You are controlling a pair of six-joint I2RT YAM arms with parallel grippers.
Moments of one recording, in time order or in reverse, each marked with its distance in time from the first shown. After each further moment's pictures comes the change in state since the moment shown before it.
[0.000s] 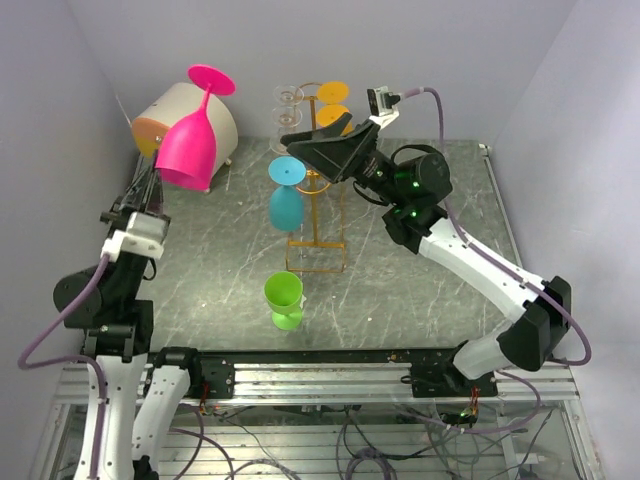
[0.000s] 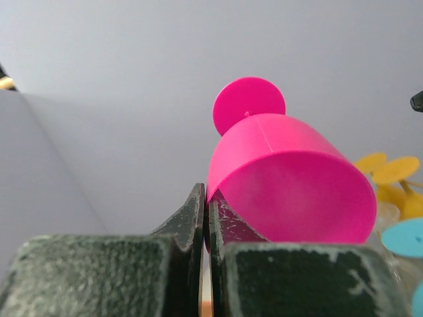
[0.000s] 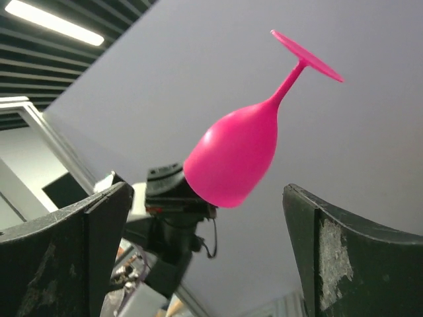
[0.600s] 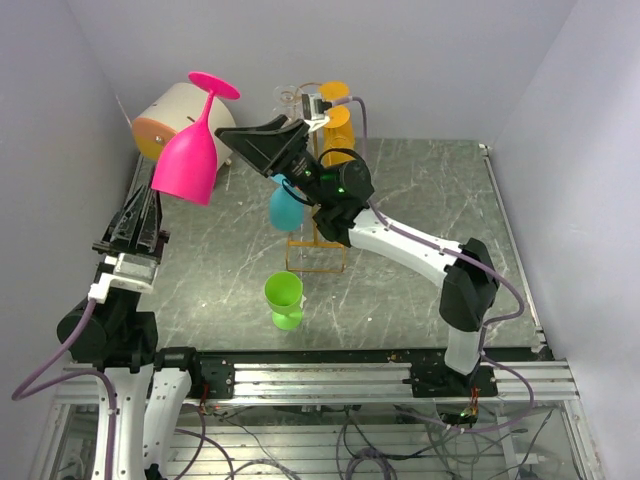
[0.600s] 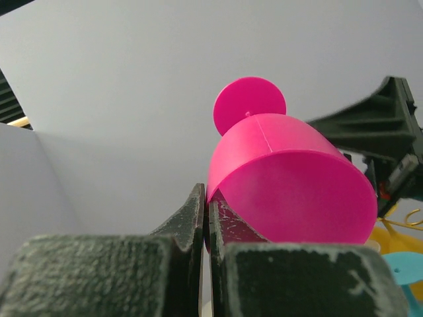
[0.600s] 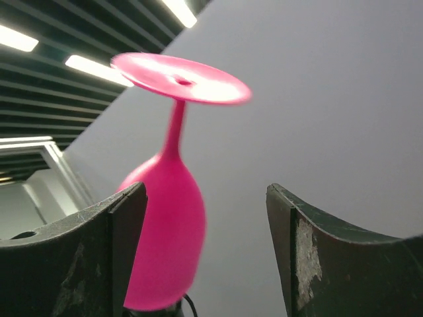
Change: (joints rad) left arm 0.080 -0.107 -0.128 0.279 0.075 -0.164; right arm 0.198 0.391 0.284 0.241 0.242 0.036
